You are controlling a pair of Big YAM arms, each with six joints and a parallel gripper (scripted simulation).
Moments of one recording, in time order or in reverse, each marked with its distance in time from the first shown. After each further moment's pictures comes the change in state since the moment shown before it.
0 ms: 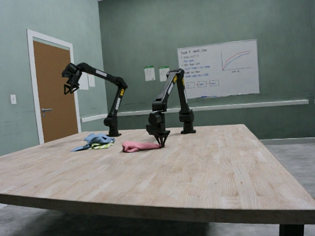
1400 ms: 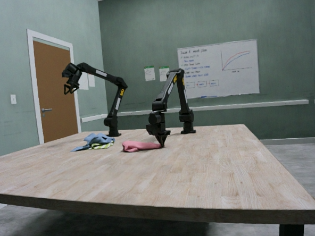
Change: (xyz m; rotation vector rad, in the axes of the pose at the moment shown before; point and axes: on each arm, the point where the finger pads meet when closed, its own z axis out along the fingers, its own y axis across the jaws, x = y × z) left arm 0.000 0.002 0.000 -0.009 0.001 -0.001; right arm 0.000 0.000 0.000 0.000 0.000 0.000
